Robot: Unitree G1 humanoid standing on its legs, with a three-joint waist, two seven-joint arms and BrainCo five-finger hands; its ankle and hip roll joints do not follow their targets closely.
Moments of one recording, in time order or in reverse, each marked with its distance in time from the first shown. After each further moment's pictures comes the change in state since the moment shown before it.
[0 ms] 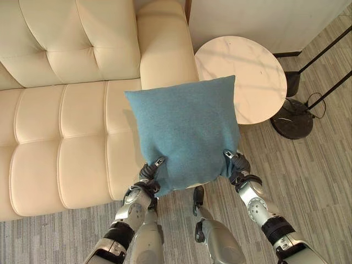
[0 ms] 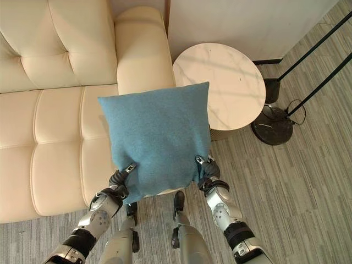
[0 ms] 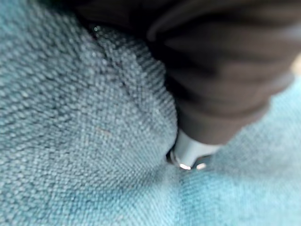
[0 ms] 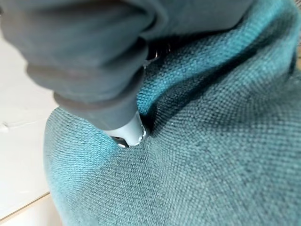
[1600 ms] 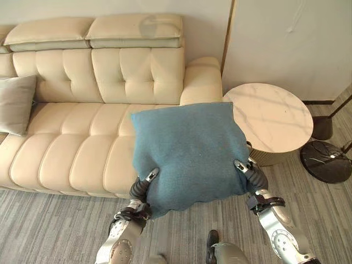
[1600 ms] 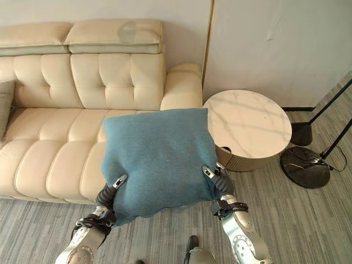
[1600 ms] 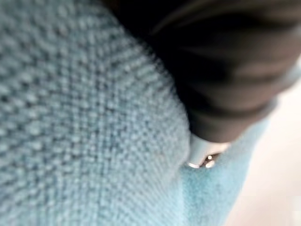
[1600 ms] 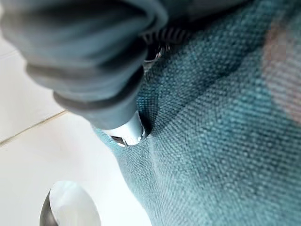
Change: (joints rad) left arm 0.352 0.039 0.023 -0.516 0.054 0.013 -0.026; right arm 0.373 -0.124 -0.131 -0.554 -0.114 0.042 0.099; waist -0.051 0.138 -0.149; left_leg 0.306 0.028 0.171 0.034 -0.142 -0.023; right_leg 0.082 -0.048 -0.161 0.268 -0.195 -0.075
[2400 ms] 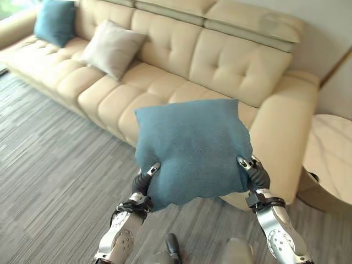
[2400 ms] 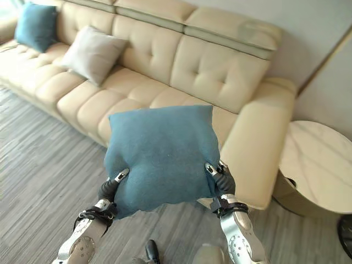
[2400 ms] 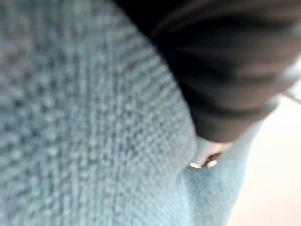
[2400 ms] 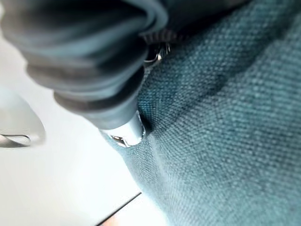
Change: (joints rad) left arm -0.043 0.069 0.038 0.060 0.036 -0.011 -0.017; right arm 0.008 0.126 0.005 -0.016 -0.027 -0.001 0.001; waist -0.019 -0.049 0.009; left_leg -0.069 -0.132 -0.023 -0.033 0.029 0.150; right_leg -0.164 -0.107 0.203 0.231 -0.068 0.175
